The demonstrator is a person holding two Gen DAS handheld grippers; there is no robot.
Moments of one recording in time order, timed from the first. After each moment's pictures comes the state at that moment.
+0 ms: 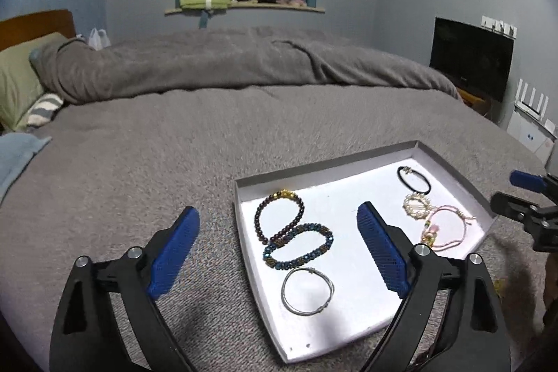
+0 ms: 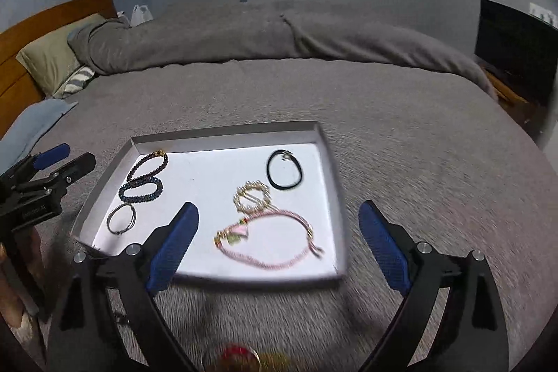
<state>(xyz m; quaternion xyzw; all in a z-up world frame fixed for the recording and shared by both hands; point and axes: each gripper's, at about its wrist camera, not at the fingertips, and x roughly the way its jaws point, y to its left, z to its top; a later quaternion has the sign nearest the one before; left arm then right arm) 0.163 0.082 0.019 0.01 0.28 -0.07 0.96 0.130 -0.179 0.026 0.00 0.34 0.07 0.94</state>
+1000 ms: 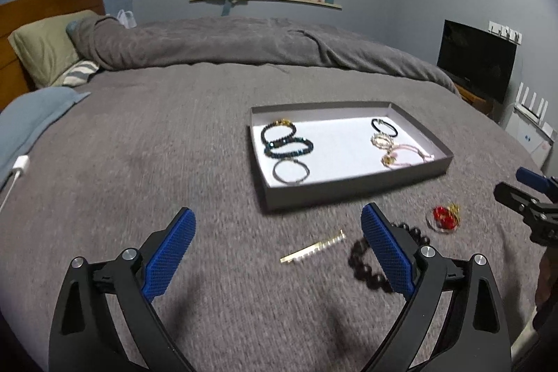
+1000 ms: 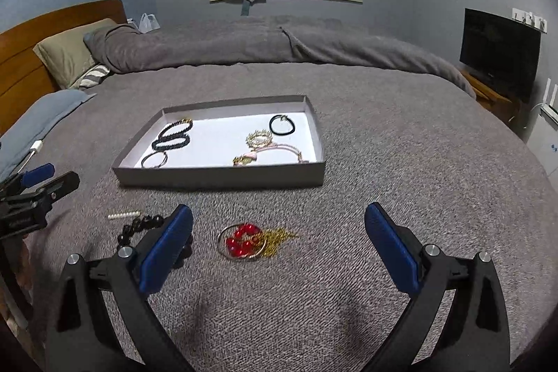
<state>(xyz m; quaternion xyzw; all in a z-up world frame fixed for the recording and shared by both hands) 0.019 0.075 0.005 -0.02 0.30 -0.03 0.95 0.010 -0.186 0.017 -0.01 0.31 0.08 0.95</state>
